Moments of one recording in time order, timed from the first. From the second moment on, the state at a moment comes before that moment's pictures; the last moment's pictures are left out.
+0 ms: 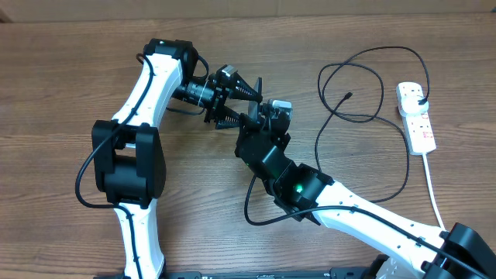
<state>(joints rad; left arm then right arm) -0.17 2.21 1.87 -1.49 1.27 -0.18 0.90 1.49 0.93 0.02 0.56 0.81</state>
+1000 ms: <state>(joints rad) -0.17 2.21 1.87 -1.27 1.27 -0.29 0.89 1.50 0.93 0.01 0.61 0.80</state>
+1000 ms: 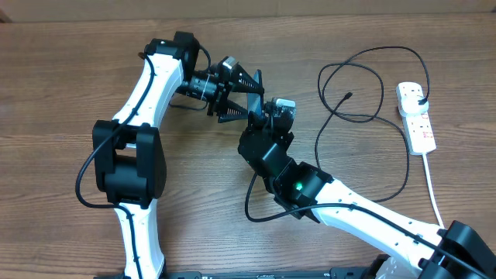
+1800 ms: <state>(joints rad) 0.24 2.17 2.06 -1.43 1.27 -0.20 0.86 1.32 0.93 -0.09 0.64 0.80</state>
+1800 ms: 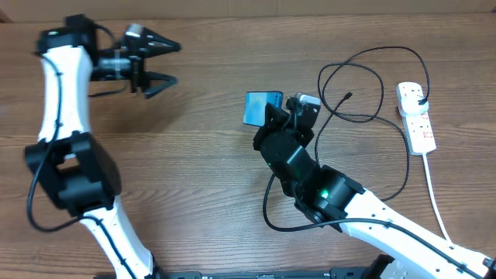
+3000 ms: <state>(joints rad) 0.64 0.84 1.72 -1.60 0.50 -0.05 0.43 1.20 0.93 -0.13 -0.18 1.27</state>
